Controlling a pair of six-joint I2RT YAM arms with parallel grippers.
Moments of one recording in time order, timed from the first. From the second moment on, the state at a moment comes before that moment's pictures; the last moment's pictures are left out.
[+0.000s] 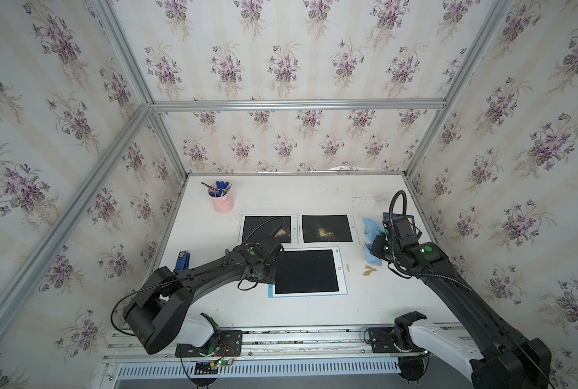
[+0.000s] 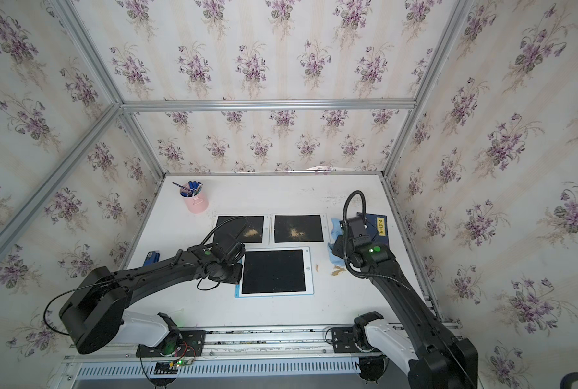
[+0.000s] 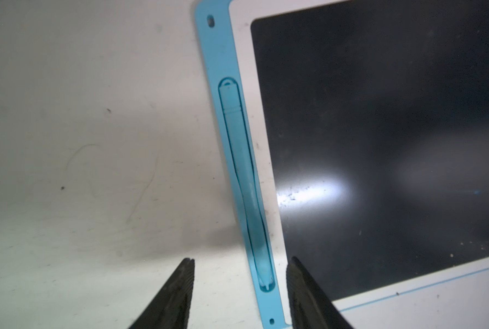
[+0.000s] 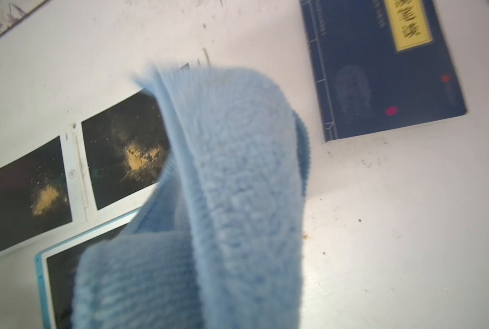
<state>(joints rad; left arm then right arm) -0.67 1.40 0.76 -0.67 -0.04 -0.54 0.33 1.09 0.85 -0.81 0.09 0.62</state>
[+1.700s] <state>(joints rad) -0.67 1.47 0.74 -0.61 -0.02 -0.52 0.98 1.58 0.99 -0.58 -0.22 0.92</state>
